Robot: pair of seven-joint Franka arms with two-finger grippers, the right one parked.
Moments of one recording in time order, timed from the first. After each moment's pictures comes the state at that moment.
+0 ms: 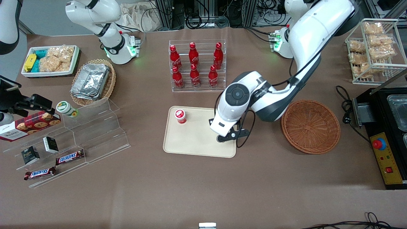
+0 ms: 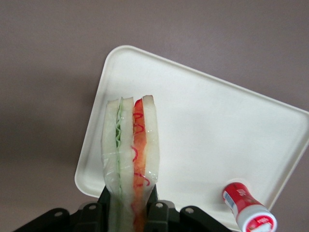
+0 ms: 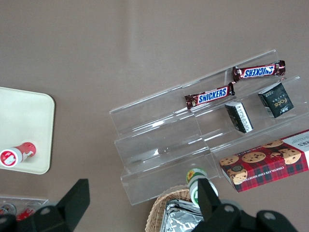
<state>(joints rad) -0.09 0.76 -0.76 -1.44 0.43 2.00 -1.11</state>
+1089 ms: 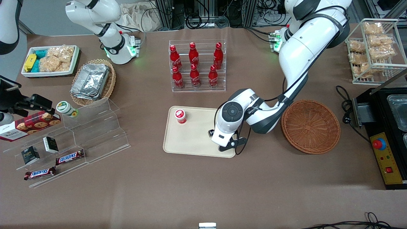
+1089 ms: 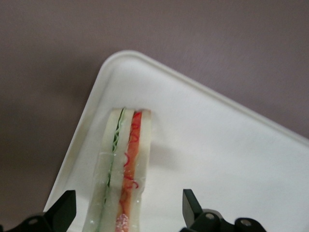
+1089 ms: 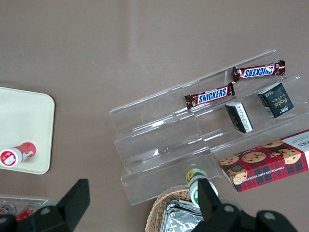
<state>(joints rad) -0.17 0.84 -0.65 -1.40 0.46 2.10 -1.25</state>
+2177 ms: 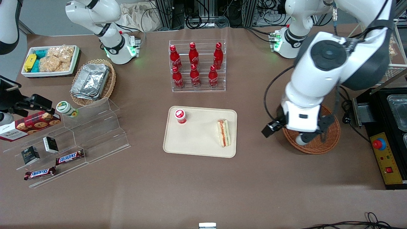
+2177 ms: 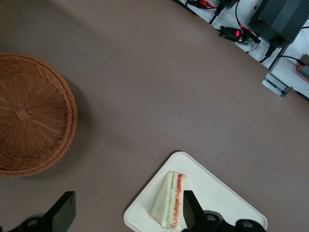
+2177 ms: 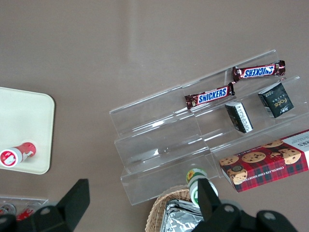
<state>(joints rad) 0.14 0.37 -0.64 -1.38 0.28 1.81 -1.09</state>
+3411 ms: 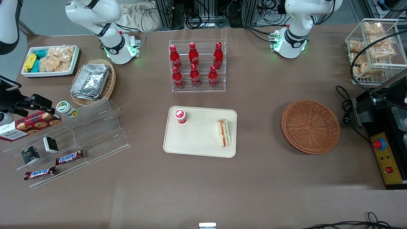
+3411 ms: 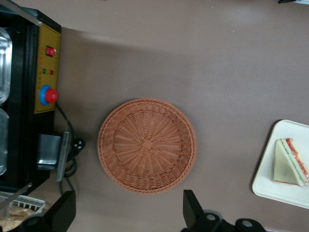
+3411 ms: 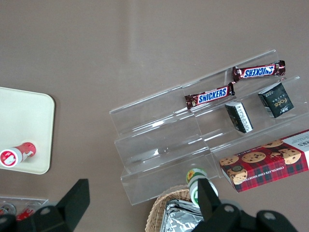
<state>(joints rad) -0.01 0.14 0.03 -1.40 0.02 1.59 -0.15</state>
